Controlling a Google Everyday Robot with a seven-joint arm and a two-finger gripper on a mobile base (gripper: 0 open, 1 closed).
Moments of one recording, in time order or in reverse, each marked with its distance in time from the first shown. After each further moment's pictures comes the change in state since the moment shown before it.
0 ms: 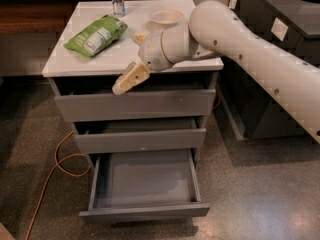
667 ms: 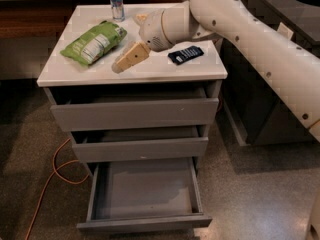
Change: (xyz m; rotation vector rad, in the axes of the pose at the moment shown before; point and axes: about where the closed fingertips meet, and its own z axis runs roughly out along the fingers) arm -0.028 -0.048 -0.009 0.058 -0.020 0.008
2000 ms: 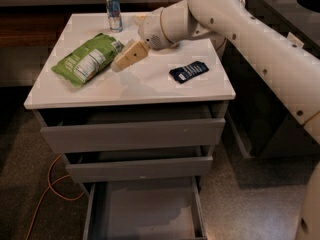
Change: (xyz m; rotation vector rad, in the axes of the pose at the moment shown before) arm 0.001 -0.002 0.005 -0.019 0.007 0.025
